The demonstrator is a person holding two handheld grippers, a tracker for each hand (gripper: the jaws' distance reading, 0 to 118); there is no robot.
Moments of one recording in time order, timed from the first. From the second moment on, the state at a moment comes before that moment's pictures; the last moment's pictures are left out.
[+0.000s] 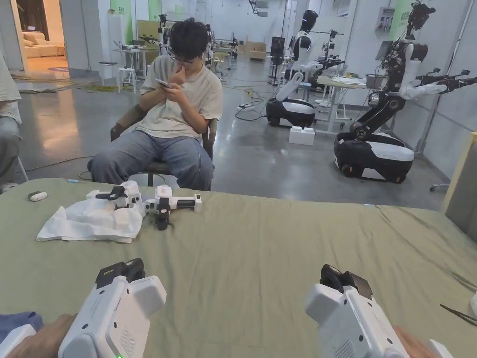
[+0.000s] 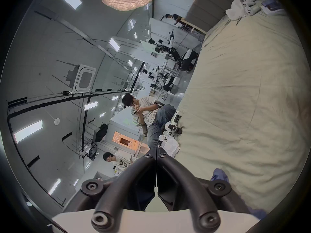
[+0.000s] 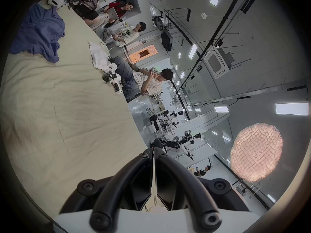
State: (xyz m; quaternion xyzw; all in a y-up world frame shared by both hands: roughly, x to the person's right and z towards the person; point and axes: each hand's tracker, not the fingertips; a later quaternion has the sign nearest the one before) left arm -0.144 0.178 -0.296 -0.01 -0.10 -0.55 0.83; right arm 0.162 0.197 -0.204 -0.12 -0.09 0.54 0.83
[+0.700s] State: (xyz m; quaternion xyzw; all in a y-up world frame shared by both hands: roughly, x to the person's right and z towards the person) left arm -0.167 0.206 -0.297 -0.09 -0.10 0.08 0.99; right arm 0.185 0.203 -0.196 -0.10 -0.17 -0.03 0.98
